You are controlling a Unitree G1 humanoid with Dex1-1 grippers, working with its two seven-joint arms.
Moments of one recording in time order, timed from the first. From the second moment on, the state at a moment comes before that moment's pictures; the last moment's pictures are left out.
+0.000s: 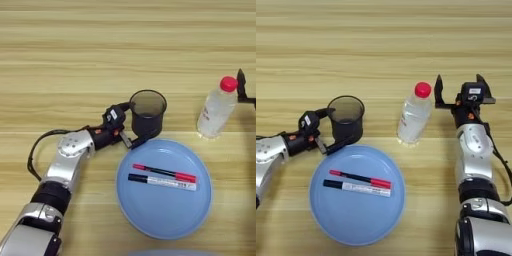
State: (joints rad) left arm -0.35 0.18 -0.15 0.60 -0.12 -0.29 -0.83; right arm -0.44 -0.29 -0.25 0.72 0.14 -0.51 0.16
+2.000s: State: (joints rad) left arm -0.39 0.13 -0.15 0.68 -0.11 -0.34 -0.82; right arm -0.44 -0.28 -0.25 0.72 0.14 -0.51 0.16
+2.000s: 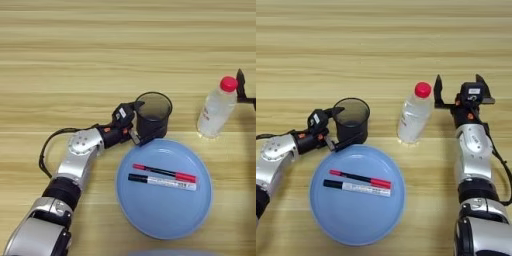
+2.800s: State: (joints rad) left arm -0.32 0.23 -0.08 0.54 -0.13 -0.34 -0.79; right arm -0.44 -0.28 -0.25 0.72 0.14 -0.51 0.16
